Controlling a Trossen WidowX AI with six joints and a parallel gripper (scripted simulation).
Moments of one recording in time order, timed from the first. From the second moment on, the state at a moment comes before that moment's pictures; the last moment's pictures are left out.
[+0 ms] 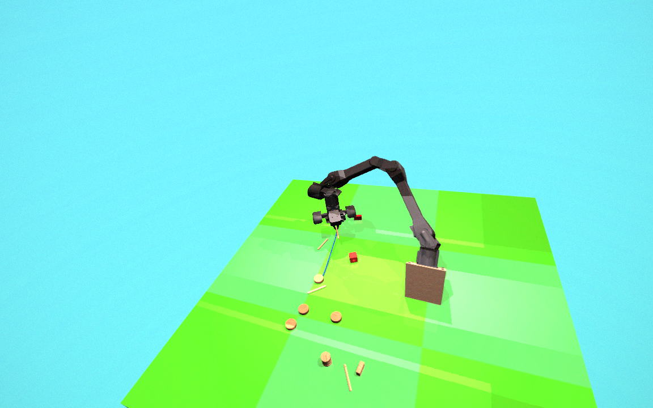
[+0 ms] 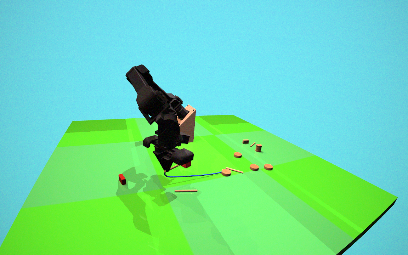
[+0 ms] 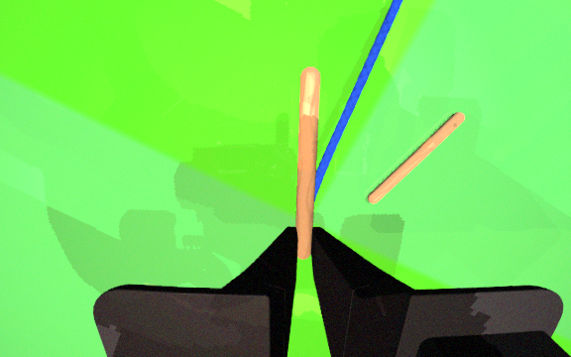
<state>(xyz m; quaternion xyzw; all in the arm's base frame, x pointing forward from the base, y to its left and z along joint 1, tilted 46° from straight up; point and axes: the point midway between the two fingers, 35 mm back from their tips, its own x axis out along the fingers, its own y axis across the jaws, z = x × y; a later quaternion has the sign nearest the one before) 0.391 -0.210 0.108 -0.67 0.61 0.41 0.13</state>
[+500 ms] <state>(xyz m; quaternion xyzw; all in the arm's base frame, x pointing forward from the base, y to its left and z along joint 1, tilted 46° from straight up) 0.381 -0.217 0.102 -0.67 0.61 0.40 0.12</state>
